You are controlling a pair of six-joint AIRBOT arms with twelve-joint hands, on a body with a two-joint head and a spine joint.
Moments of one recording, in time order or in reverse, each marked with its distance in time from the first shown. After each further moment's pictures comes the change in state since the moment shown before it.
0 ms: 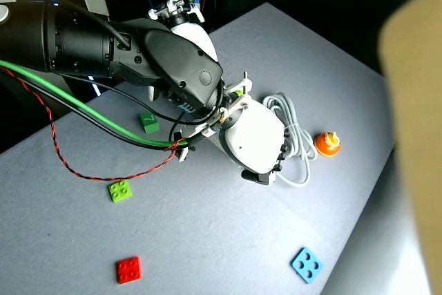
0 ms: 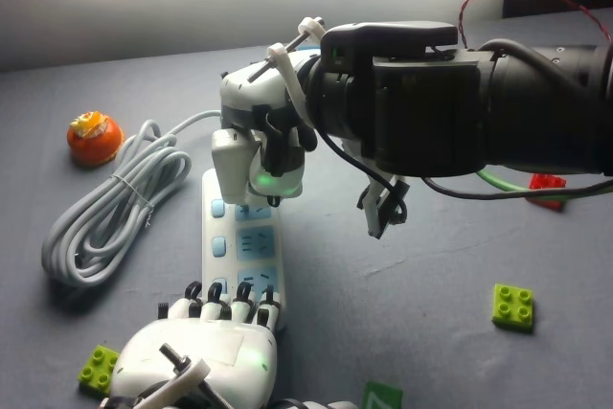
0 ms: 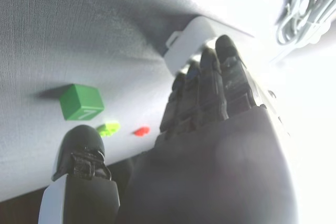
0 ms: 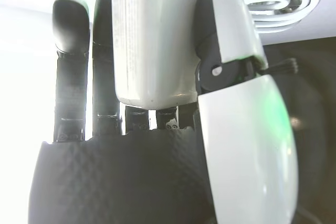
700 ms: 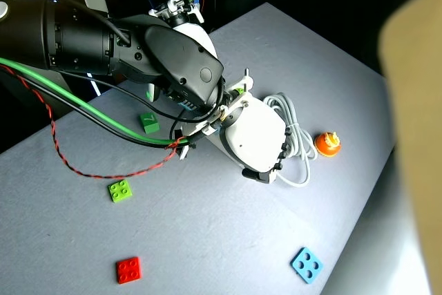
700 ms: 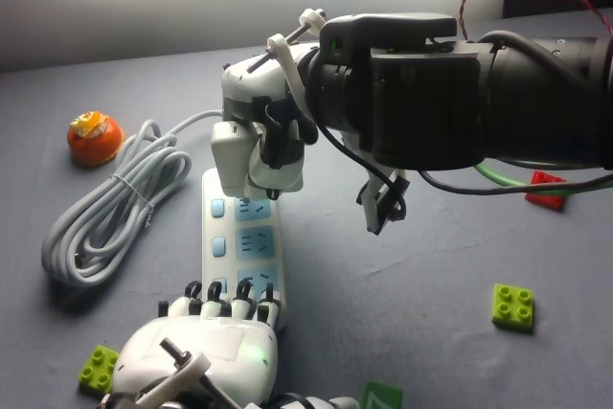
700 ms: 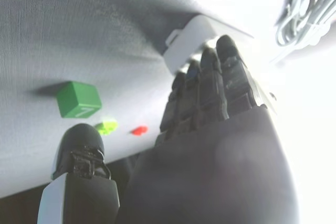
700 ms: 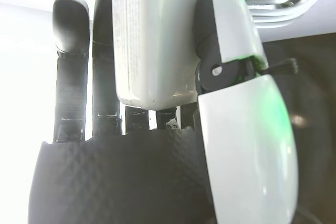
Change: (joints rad) left arm -0.009 -0.001 0.004 -0.010 0.001 -0.006; right arm 0.013 0.000 -0.003 0.002 0.029 0.019
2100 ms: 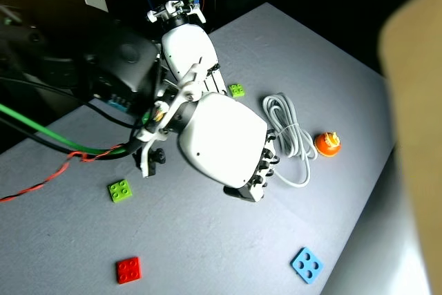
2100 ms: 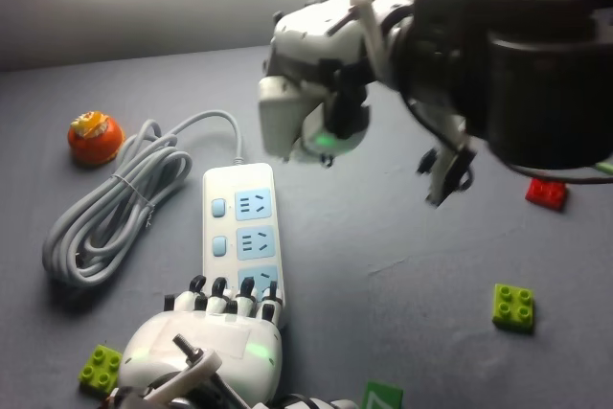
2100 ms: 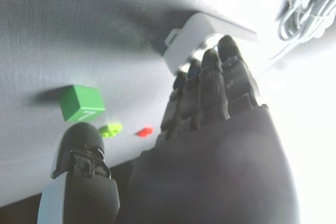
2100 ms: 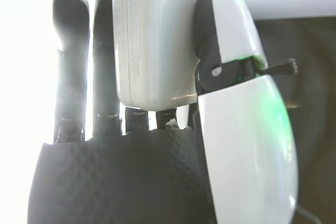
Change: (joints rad) left arm -0.011 -0.010 0.010 -0.008 0.006 0.055; right arm 0.028 0.205 -0.197 -0.171 -0.015 0.116
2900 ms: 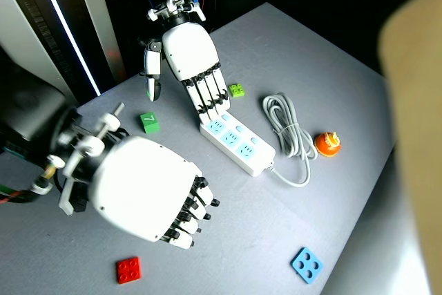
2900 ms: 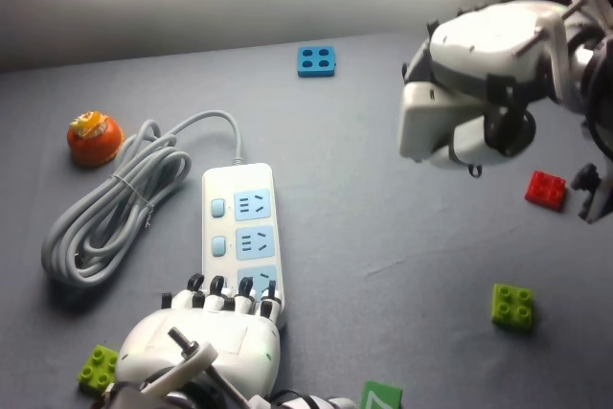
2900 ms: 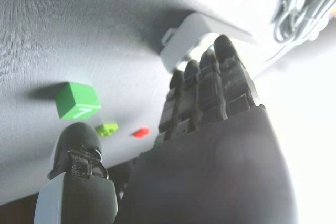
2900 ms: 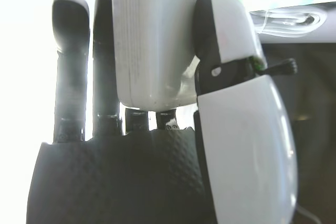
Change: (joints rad) left arm -0.020 0.007 -0.002 -0.026 -0.008 0.002; right arm -0.089 0.343 -0.213 -0.267 -0.032 0.192
